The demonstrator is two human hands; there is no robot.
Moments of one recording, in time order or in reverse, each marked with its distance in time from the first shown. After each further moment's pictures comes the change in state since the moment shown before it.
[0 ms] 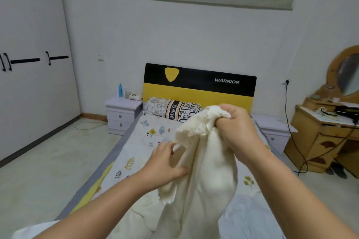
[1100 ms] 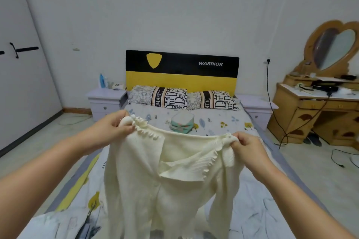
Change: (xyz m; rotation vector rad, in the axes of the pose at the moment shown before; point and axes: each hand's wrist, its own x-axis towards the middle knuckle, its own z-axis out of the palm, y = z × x) left_hand 0.006 -0.005 -0.060 -0.127 -0.005 -0.053; right_hand -0.051 0.136 -0.071 -0.147 0.072 0.302
